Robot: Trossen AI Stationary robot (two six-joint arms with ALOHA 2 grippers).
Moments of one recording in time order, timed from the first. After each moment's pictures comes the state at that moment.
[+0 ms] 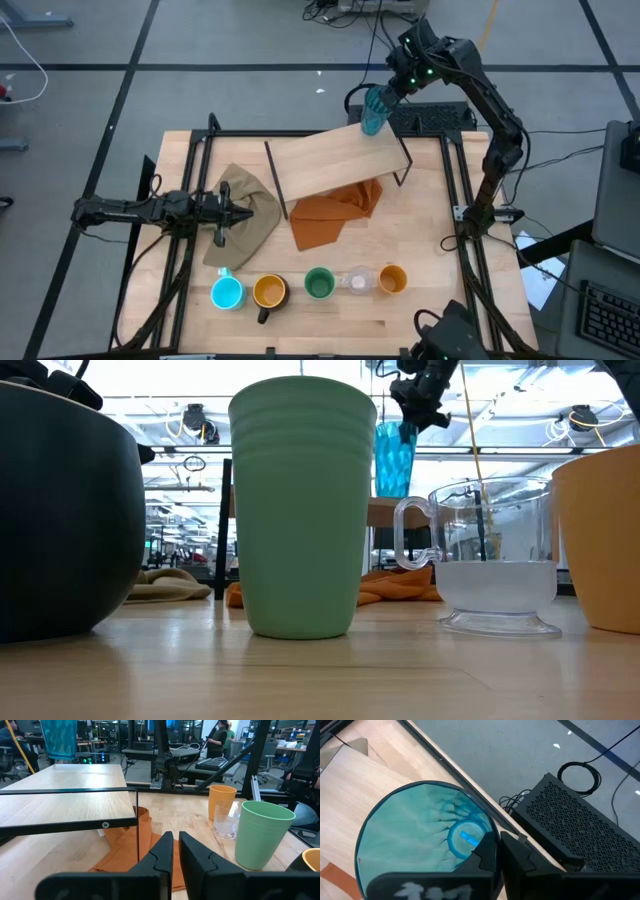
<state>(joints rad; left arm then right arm) -0.05 0.09 0.01 0.03 -0.05 -0.06 -0.85 1.81 2.21 -1.37 -0.12 -0.04</state>
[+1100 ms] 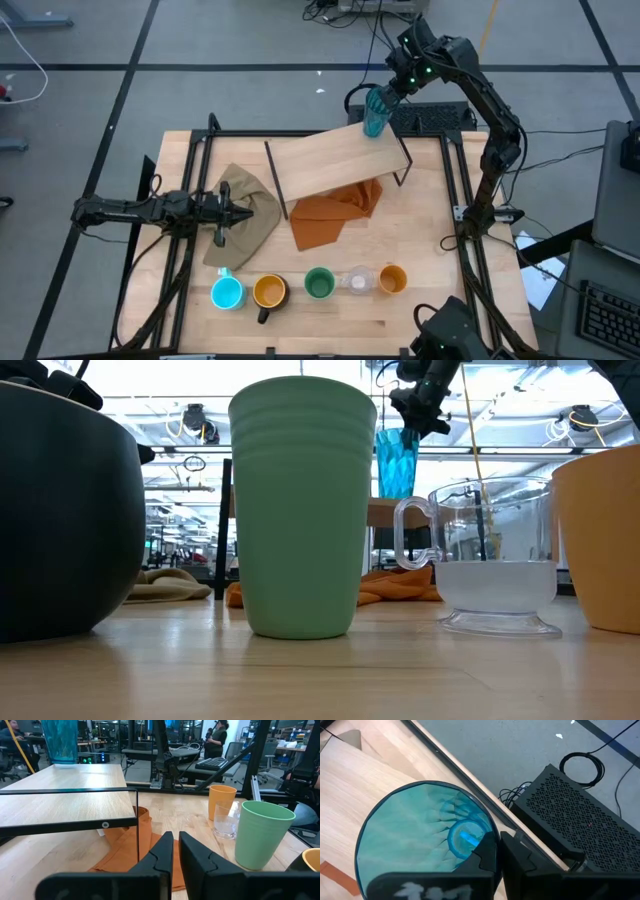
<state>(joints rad) -0.05 0.09 0.01 0.03 -0.05 -0.06 -0.88 1.84 2.21 -1.39 -0.13 -0.05</state>
